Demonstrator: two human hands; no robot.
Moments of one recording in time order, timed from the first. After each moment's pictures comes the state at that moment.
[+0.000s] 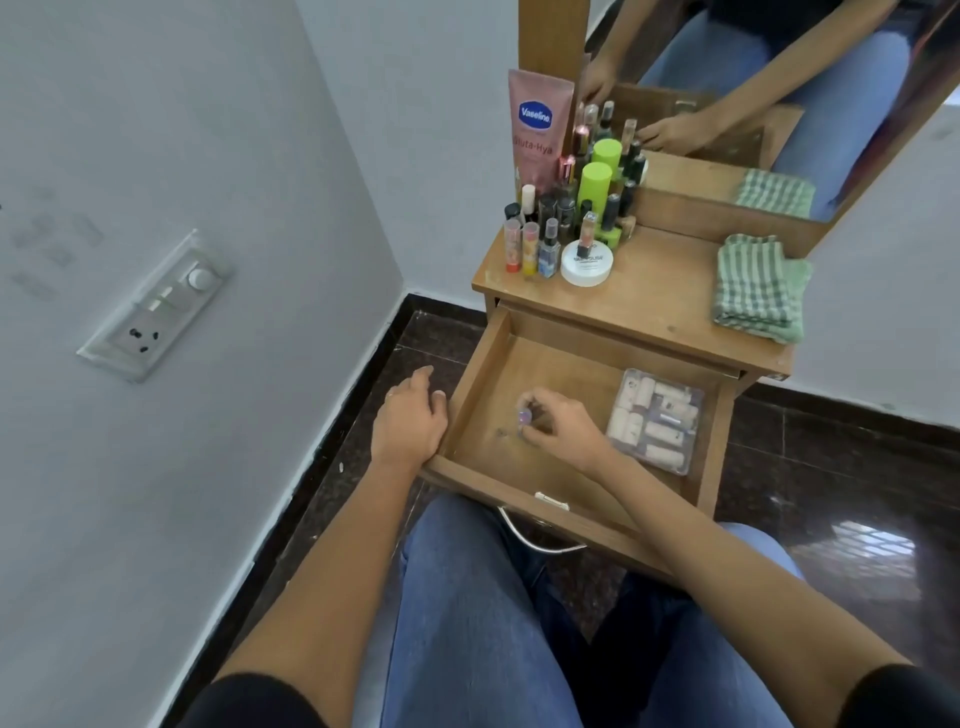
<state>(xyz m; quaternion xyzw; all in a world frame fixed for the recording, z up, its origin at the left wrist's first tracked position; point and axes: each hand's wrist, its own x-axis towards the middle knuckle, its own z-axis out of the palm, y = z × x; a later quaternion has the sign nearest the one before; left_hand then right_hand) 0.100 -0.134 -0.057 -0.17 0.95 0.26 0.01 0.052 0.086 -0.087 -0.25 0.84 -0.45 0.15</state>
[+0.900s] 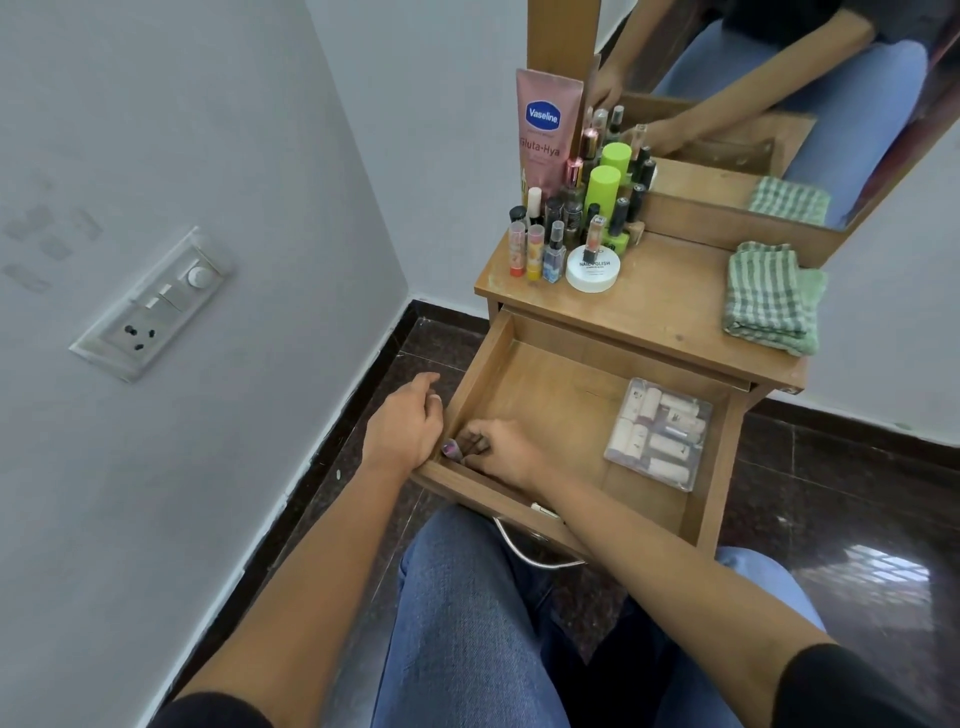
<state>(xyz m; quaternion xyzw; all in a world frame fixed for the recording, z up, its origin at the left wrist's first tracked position) 0.095 -0.138 -0.064 -0.15 0.95 0.25 0.01 0.064 0.019 -0.095 -0.22 0.79 -0.47 0.32</state>
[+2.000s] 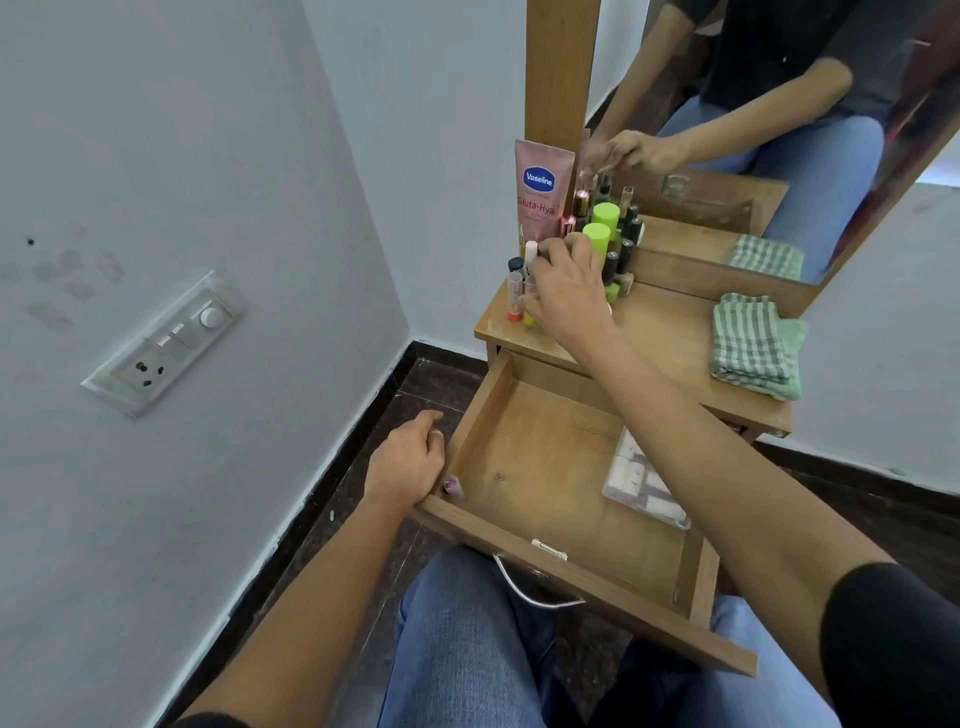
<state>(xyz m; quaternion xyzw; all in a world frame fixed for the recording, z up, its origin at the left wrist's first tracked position) 0.093 -0.135 -0.059 -0.16 0.95 0.26 0.01 -0.087 0.043 0.038 -0.24 0.94 -0.09 -0.22</state>
